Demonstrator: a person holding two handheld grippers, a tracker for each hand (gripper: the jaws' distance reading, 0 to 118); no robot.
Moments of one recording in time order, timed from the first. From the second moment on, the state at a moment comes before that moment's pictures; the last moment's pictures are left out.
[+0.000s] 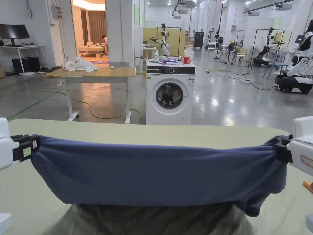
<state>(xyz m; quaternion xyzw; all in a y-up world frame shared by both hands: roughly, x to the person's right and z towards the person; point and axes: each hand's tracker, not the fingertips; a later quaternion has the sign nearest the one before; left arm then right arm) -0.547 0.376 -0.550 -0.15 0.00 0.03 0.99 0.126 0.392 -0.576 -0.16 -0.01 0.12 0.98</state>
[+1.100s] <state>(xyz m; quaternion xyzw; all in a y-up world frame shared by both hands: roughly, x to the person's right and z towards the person) -0.524 0.116 -0.431 -0.45 0.01 0.06 0.89 0.127 0.144 -0.441 -0.46 -0.06 0.12 0.88</state>
